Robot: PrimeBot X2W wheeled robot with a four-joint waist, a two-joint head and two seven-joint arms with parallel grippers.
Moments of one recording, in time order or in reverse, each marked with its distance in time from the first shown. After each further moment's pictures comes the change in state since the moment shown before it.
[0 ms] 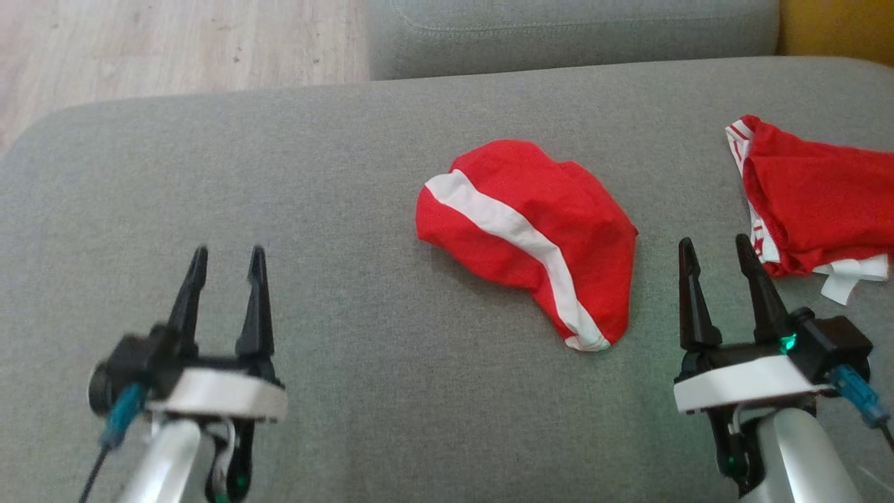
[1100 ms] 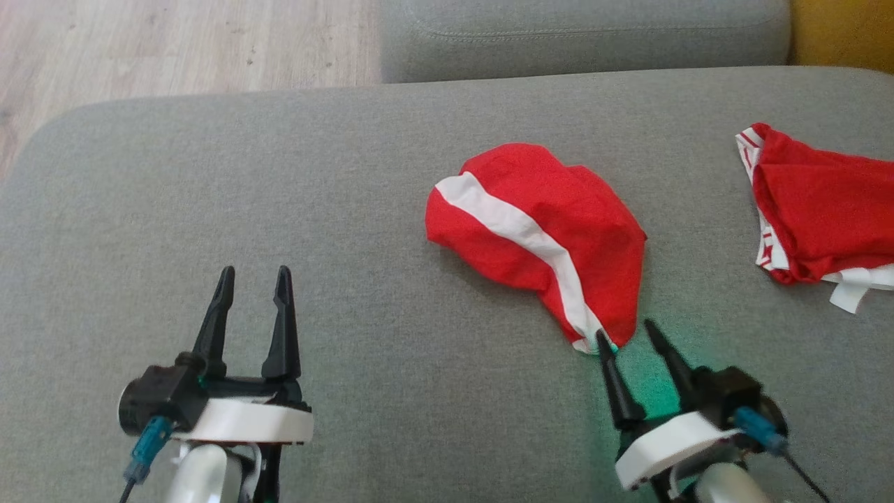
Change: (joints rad) left arm 0.107 -0.214 0.226 -0.040 0.242 -0.166 0.000; right arm 0.044 0.000 0.156 0.190 -0.020 0.000 0.000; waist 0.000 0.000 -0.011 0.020
